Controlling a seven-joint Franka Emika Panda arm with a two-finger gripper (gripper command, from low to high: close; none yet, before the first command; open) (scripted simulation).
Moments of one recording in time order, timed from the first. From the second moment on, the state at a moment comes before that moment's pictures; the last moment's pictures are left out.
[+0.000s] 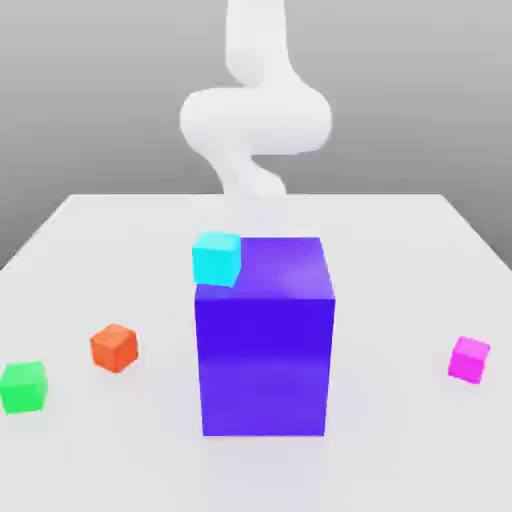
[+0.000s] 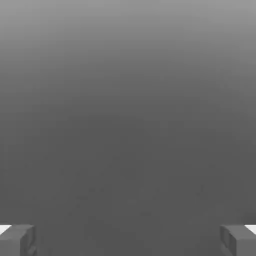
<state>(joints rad) 0.05 -0.71 0.04 -2.34 0.02 2.35 0.78</state>
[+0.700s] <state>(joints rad) 0.46 0.06 0.40 -2.65 -0.11 2.77 0.81</state>
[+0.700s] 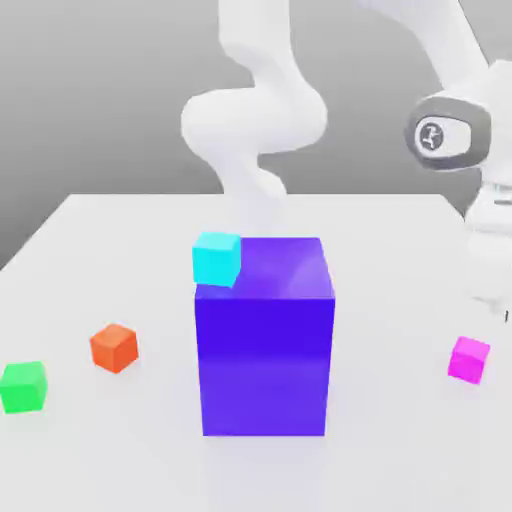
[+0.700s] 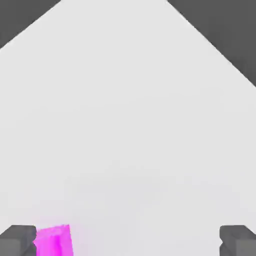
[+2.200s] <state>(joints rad) -0.14 0.11 -0.22 -2.55 -0.01 2.67 0.31</state>
